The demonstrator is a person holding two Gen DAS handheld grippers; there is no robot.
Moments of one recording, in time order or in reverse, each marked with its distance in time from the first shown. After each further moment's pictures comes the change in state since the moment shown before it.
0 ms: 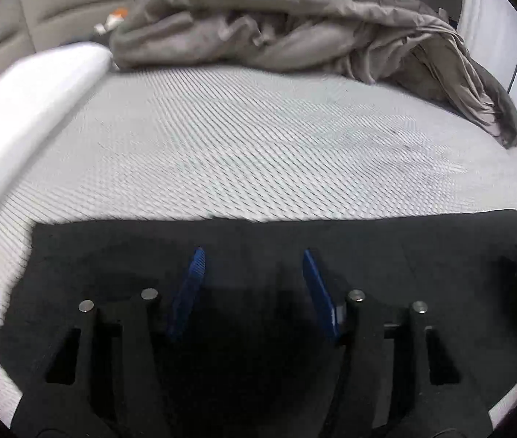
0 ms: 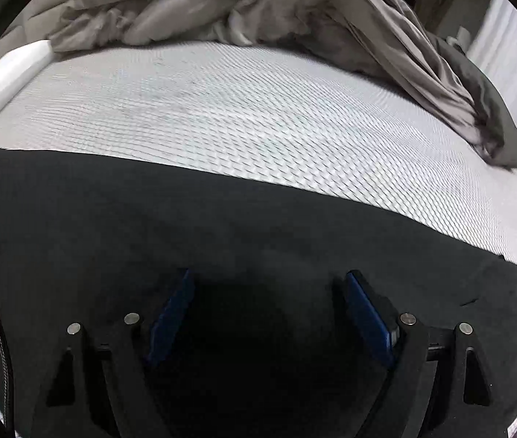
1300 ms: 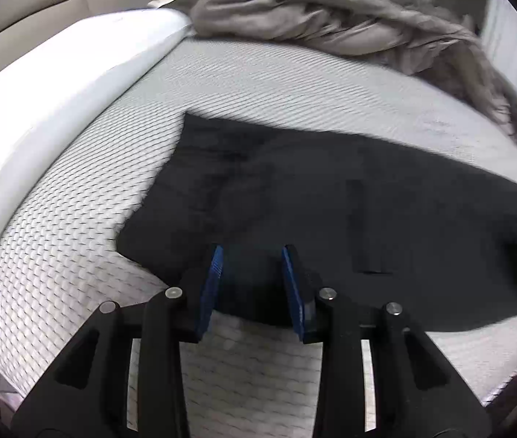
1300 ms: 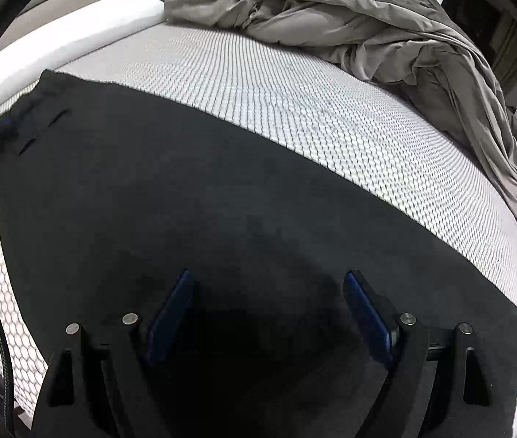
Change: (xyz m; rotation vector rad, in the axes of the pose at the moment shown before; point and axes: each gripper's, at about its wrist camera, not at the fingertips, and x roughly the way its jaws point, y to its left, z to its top) left arm -0.089 0.101 -0.094 -0.084 0.048 0.000; right arm -0.028 0.082 -0.019 -0.287 -0.042 0.141
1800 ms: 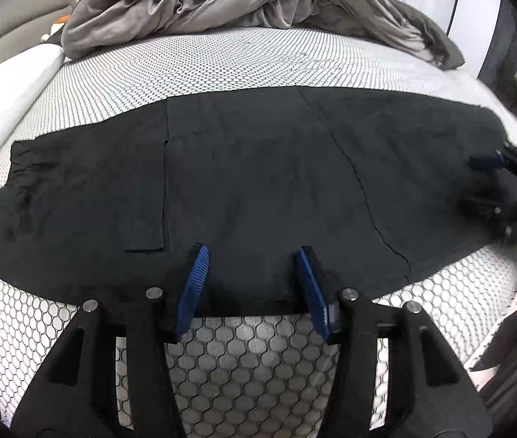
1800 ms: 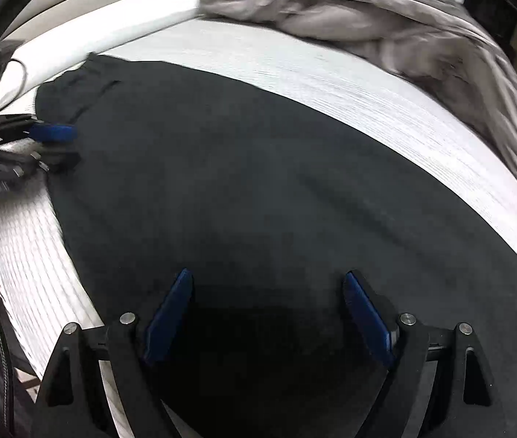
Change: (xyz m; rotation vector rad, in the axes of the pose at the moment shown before) left arm 0.006 -0.124 -0.045 0.267 0.063 -0.189; right arm -0.017 -0.007 -0.049 -0.006 0.000 0.085
